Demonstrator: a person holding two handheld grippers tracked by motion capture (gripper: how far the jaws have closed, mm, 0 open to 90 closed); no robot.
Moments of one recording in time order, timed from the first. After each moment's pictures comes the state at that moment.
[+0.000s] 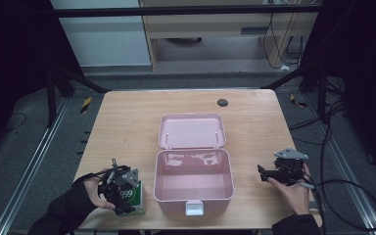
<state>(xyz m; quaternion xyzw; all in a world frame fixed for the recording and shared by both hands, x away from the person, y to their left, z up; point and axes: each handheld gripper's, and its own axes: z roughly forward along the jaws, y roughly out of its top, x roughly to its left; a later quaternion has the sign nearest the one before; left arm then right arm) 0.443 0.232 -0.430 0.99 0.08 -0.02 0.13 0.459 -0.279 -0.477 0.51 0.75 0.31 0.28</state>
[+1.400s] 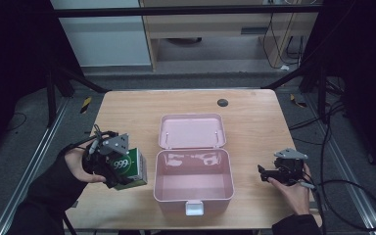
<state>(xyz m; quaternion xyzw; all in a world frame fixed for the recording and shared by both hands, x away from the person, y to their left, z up) 0.455 0.226 -0.305 0.97 0.09 0.05 0.21 0.459 -0.279 -0.477 0.51 0.75 0.31 0.28</state>
